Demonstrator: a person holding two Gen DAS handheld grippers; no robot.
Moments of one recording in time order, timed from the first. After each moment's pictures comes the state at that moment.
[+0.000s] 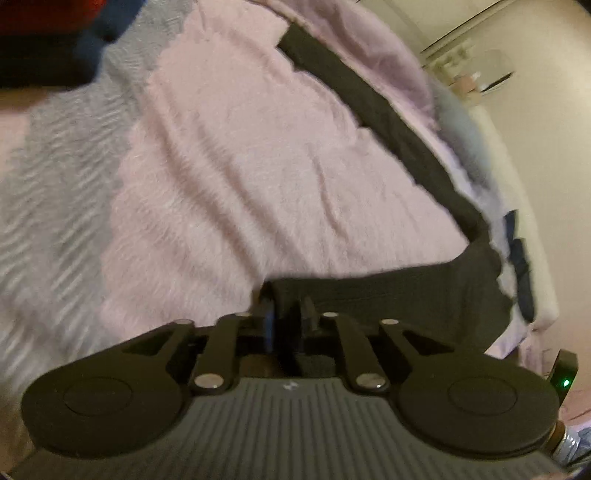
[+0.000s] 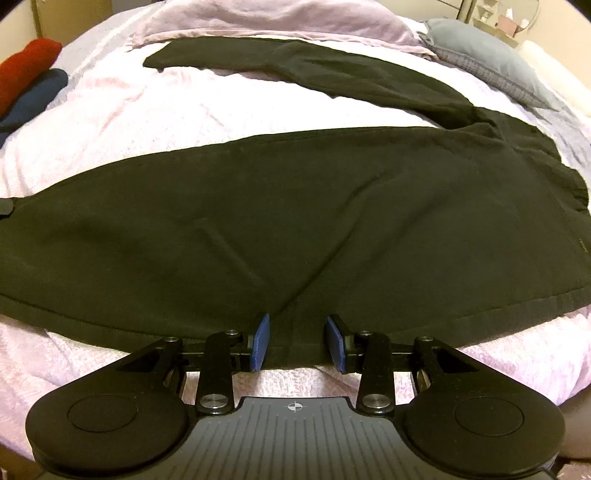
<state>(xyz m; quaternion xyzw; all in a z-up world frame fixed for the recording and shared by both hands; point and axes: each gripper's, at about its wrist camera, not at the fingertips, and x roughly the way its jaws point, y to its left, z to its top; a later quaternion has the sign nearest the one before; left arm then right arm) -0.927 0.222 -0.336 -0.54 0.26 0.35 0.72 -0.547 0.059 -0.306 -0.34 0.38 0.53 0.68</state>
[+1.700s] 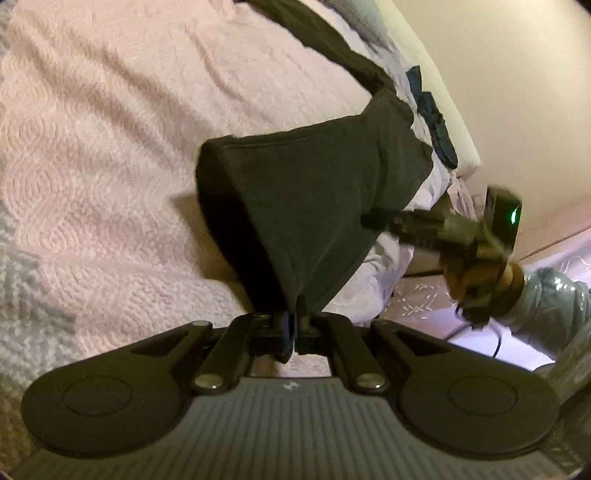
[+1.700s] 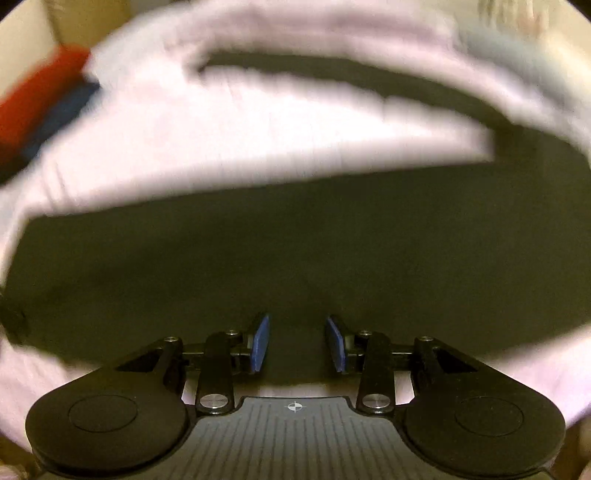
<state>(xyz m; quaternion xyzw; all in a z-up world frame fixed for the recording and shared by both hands) -0.923 0.222 -0.353 -0.49 0.37 0.09 0.79 -0.593 0.077 -0.316 -0.32 0.42 0.54 0.65</state>
